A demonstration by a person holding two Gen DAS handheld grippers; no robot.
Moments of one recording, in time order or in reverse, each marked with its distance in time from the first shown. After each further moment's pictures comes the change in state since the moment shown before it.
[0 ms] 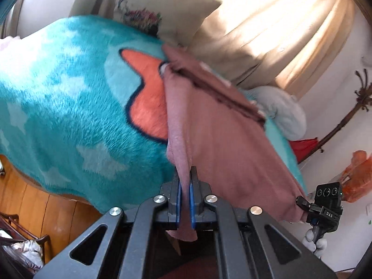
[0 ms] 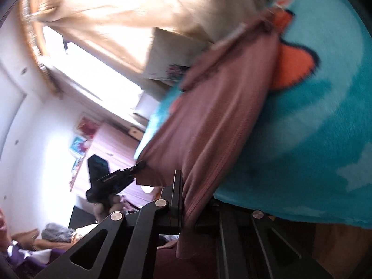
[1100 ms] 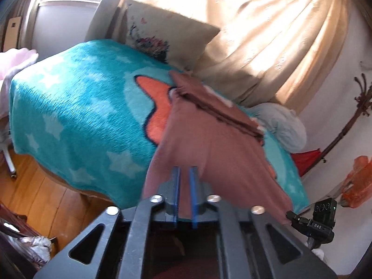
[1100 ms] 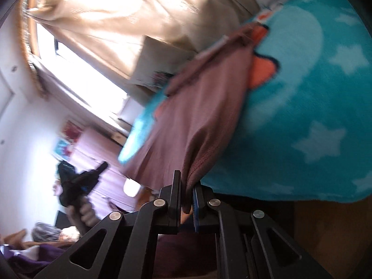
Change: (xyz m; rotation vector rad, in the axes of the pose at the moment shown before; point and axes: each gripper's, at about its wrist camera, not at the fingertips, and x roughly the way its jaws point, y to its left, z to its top) left arm -0.053 -0.002 -0.005 -0.016 -0.099 0.085; right arm -0.019 -0.004 -0.014 0.021 -0.035 -0.191
